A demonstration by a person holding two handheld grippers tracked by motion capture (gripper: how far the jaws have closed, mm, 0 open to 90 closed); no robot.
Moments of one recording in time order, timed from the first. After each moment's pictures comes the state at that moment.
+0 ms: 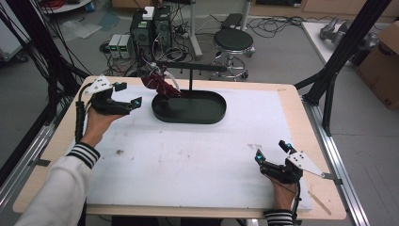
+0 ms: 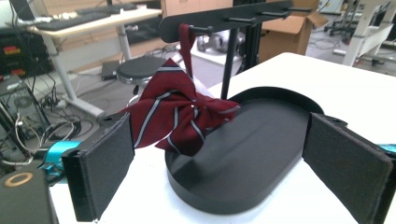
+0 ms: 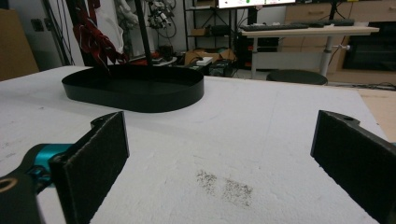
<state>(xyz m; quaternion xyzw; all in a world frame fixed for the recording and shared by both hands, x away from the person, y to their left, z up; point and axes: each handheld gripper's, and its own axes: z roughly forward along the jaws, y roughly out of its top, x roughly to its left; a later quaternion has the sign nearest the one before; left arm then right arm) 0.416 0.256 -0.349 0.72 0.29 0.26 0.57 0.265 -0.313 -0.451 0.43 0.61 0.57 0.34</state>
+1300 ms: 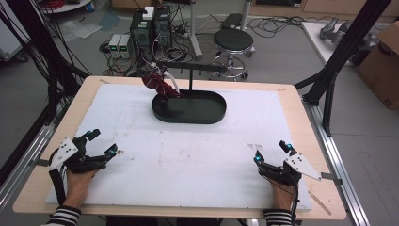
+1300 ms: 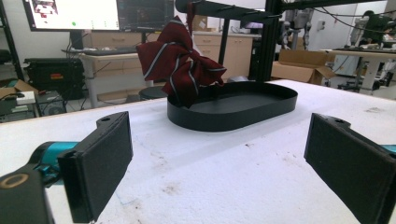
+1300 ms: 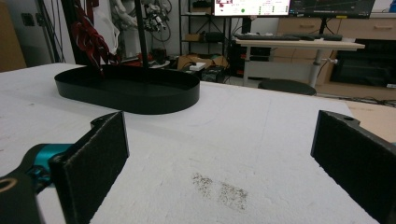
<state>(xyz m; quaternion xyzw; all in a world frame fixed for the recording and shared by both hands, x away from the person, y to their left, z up) 0.288 0.312 -0.454 0.62 0.32 0.31 0.64 0.261 -0.308 -0.452 0.42 0.61 0.56 0.38</state>
